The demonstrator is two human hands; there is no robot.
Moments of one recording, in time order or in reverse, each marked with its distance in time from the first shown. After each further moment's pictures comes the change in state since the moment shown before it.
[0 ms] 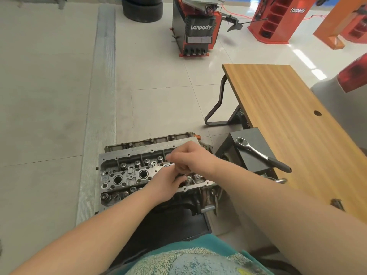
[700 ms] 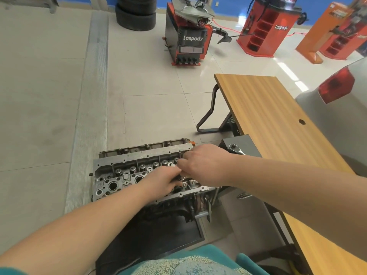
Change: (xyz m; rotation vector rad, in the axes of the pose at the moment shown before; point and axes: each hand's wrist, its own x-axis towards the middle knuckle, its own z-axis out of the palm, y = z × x) left_hand 0.013 -0.005 -0.021 0.069 -0.068 0.179; right_hand -0.022 -0.031 -0.023 -1.591 -0.230 -0.358
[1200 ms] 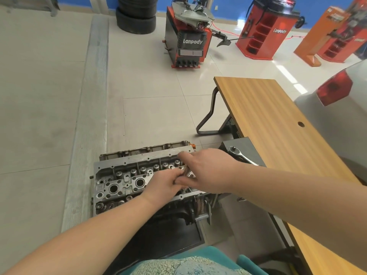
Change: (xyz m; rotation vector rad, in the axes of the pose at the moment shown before) left_hand -0.003 0.006 0.020 -0.090 0.261 -0.063; right_hand -0.008 -0.008 0.005 0.193 0.108 0.252
